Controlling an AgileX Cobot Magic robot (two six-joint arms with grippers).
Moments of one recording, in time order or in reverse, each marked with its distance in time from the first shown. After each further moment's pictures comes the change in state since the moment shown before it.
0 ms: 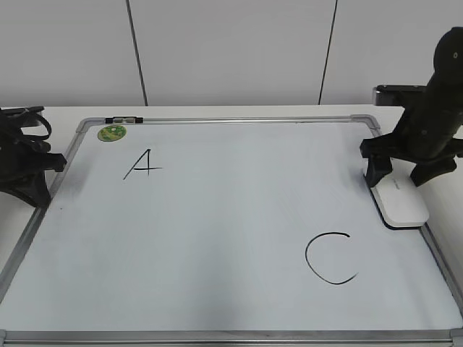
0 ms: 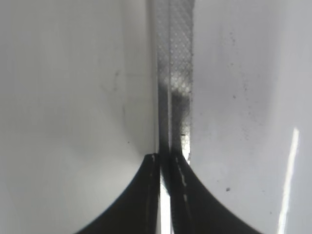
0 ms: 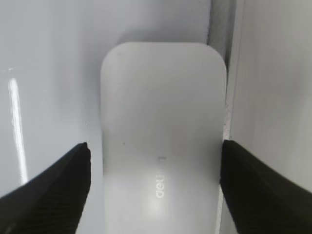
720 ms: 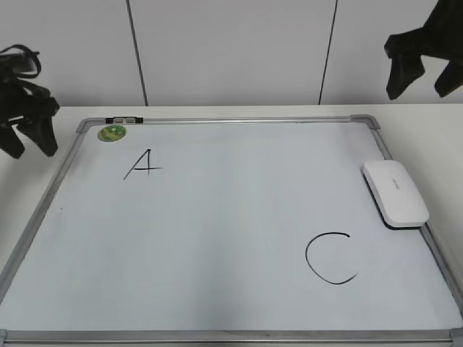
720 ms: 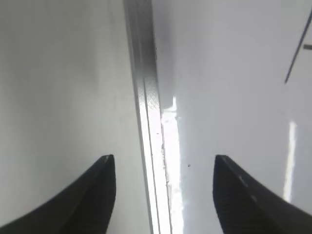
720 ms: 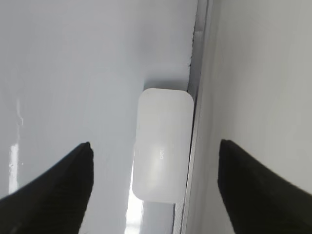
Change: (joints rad) left arm -0.006 0.000 -0.325 0.003 0.329 0.002; right arm 0.000 -0.137 -0.361 -0.012 0.373 -0.039
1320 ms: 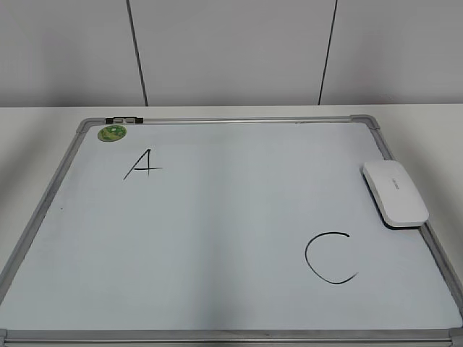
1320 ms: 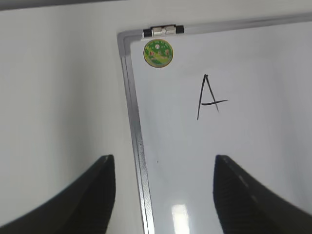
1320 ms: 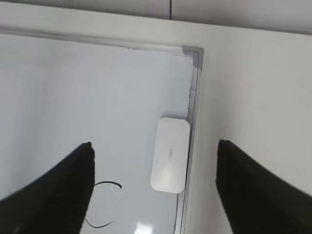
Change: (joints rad) left arm -0.026 -0.511 -0.011 0.000 0.052 -0.026; right arm 0.000 -0.370 -0.003 0.035 0.046 -0.039
